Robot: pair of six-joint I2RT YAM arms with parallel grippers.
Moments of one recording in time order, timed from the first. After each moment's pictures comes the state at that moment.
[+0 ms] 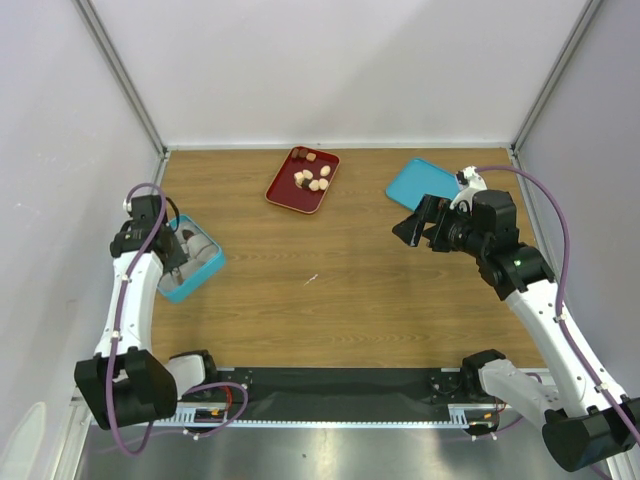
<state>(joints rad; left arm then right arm) 0.19 1.14 1.02 -0.89 -0.25 -0.29 0.31 0.94 1.01 -0.53 -0.29 0.49</state>
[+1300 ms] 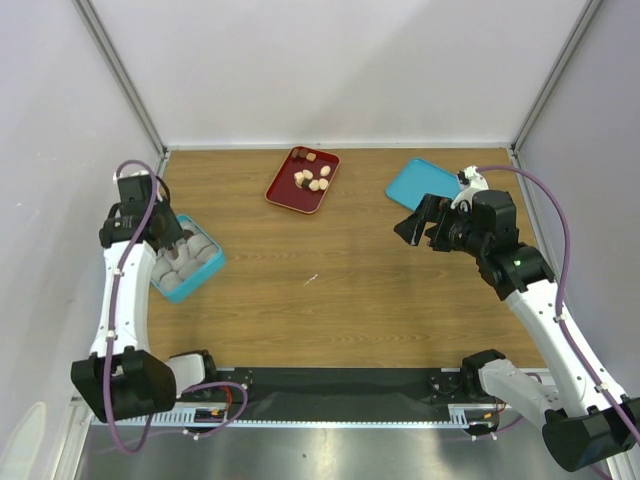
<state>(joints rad) 0.19 1.19 1.15 -0.85 -0.20 -0.26 0.31 0.94 1.01 -0.53 -0.26 0.49</state>
